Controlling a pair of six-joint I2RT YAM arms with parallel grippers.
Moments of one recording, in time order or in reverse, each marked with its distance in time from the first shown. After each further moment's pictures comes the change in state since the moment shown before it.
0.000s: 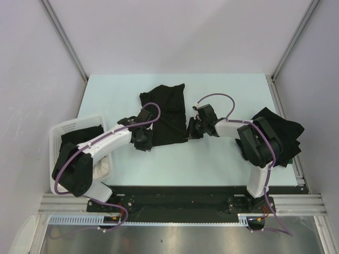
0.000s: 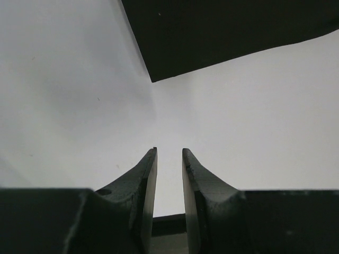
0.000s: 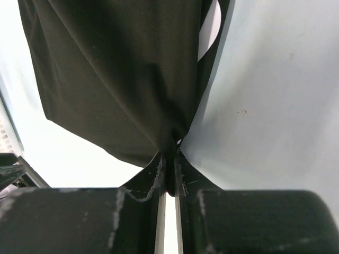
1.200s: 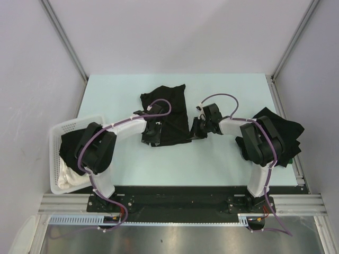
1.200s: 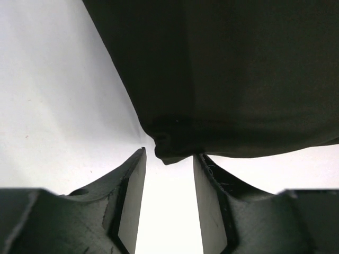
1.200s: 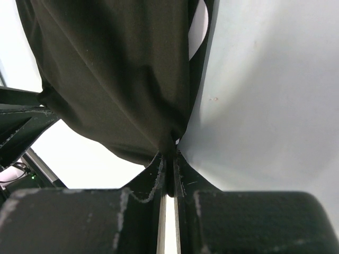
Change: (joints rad) left arm 0.000 0.318 0.169 0.077 -0.080 0.006; right arm -0.069 0.001 0.000 -0.056 -0.094 -0.054
